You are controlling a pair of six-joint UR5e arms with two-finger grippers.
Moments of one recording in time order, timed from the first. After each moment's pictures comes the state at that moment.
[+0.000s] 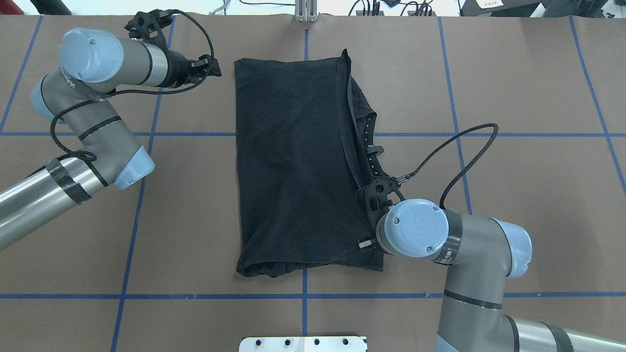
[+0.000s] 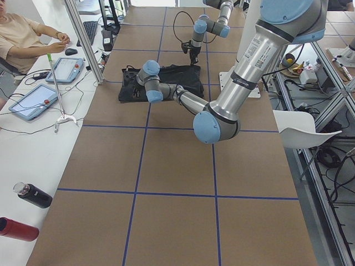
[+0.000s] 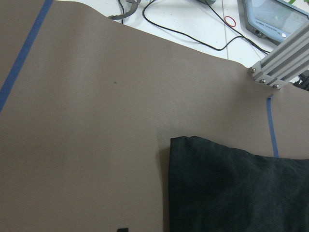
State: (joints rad) left arm -0.84 -2.15 -1.36 -2.40 -1.81 -1.32; right arm 0.31 -1.19 1.92 -1.57 1.64 1.05
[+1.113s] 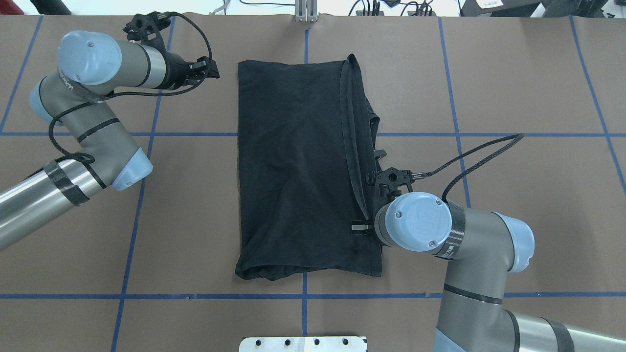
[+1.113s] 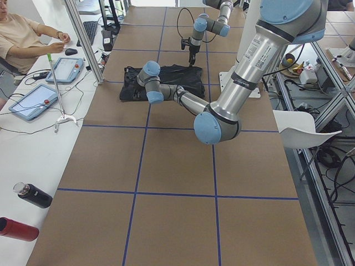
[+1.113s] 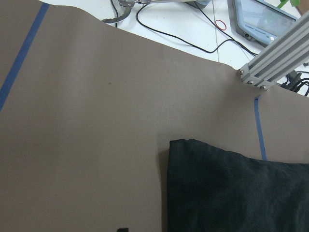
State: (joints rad) left arm -0.84 -2.14 -1.36 -2.40 -1.81 -1.32; right arm 0.34 -1.17 1.93 -1.55 1.63 1.39
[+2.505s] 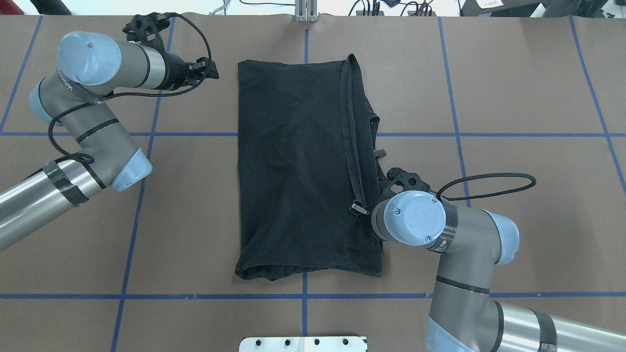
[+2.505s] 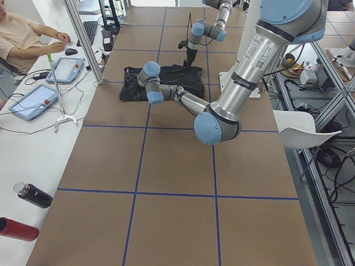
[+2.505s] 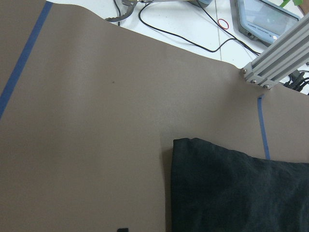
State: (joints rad) left arm -0.84 -2.14 -1.36 -2.40 -1.81 -1.32; right arm 0.35 -1.17 1.82 -1.40 1.63 1.86
